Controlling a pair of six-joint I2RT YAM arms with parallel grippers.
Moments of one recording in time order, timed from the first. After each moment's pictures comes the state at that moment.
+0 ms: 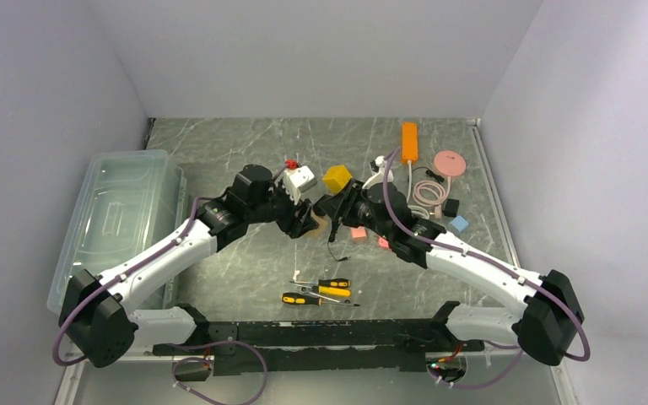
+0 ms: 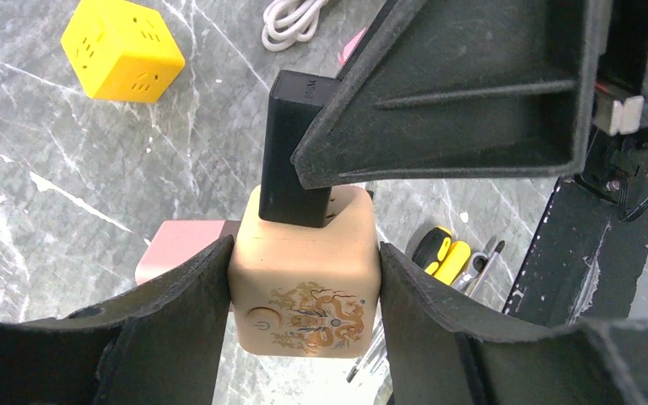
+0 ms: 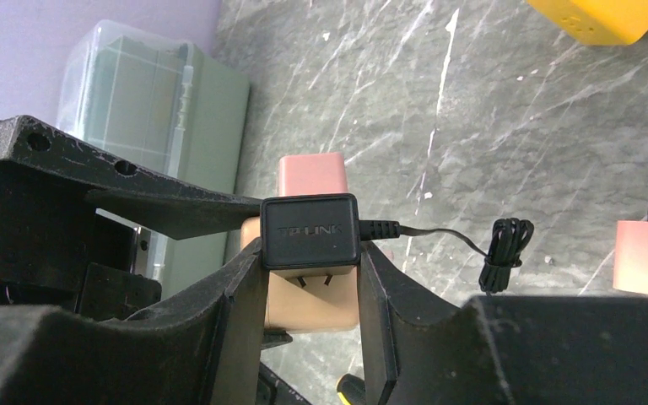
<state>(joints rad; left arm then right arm) -0.67 1.22 0.95 -0.22 0.38 0.06 0.78 1.16 0.80 0.00 0.08 0.90</state>
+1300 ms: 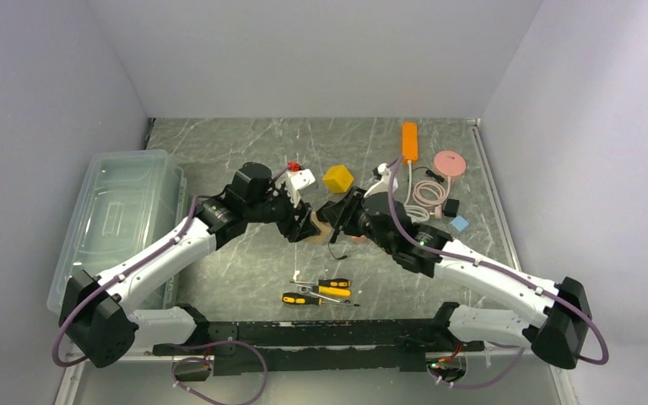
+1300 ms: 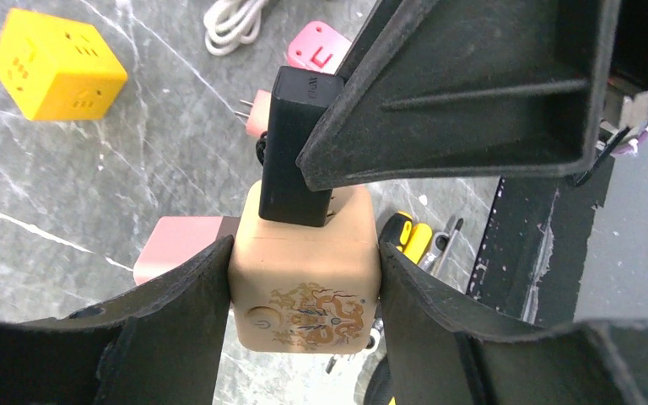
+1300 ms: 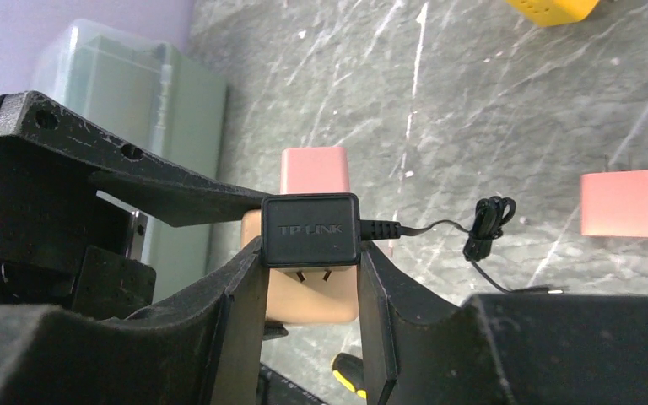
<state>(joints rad) -0.66 1.22 0.97 -0.27 0.51 0.09 0.90 1.07 0.83 -0.15 0.26 0.93</state>
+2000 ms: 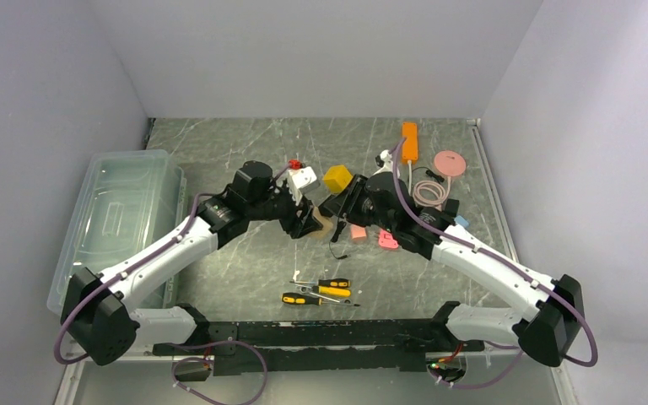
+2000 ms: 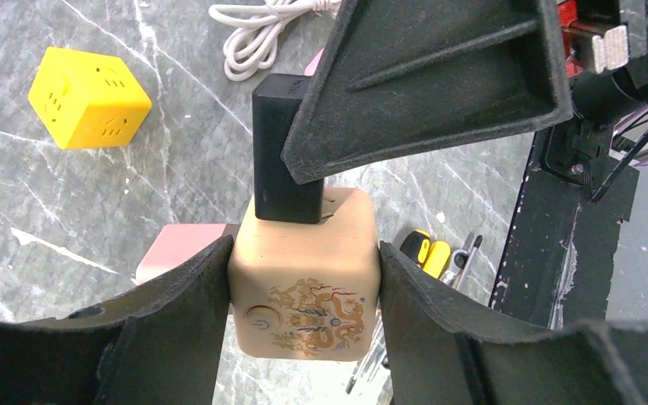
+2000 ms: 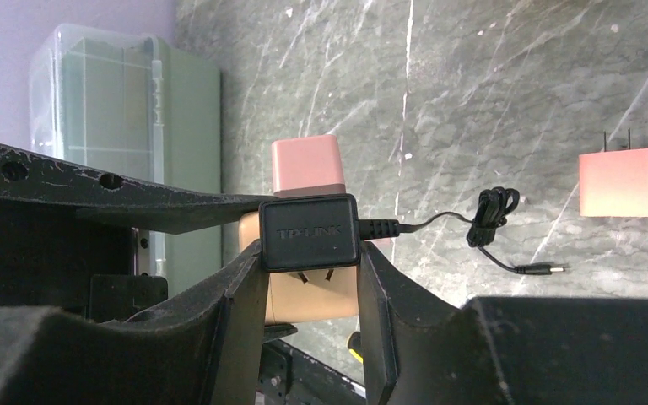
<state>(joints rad) -0.67 1.23 0.97 -0.22 0.50 0.12 0.79 1.15 0.97 -0.33 0.14 0.98</state>
